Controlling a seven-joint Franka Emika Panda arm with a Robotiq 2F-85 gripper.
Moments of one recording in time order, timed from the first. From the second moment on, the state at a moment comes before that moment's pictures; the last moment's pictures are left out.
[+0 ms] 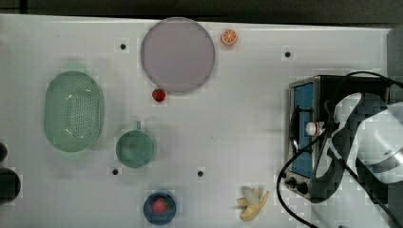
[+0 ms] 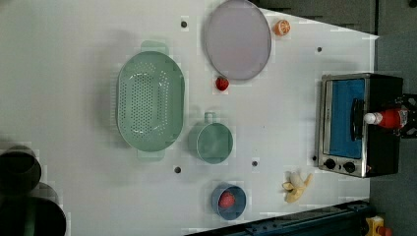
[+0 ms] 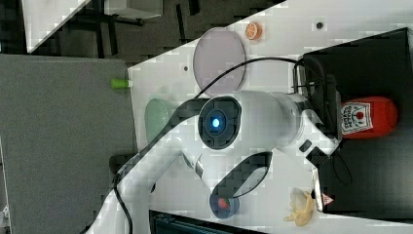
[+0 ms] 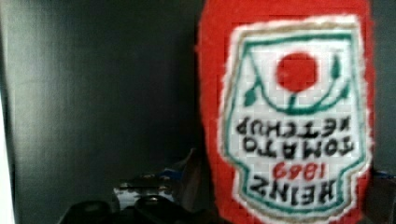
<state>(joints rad) -0.13 0.47 -0.61 -1.79 0.24 0.61 0.05</state>
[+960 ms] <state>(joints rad) -0.15 0.43 -0.64 -1.74 0.23 0.51 0.05</state>
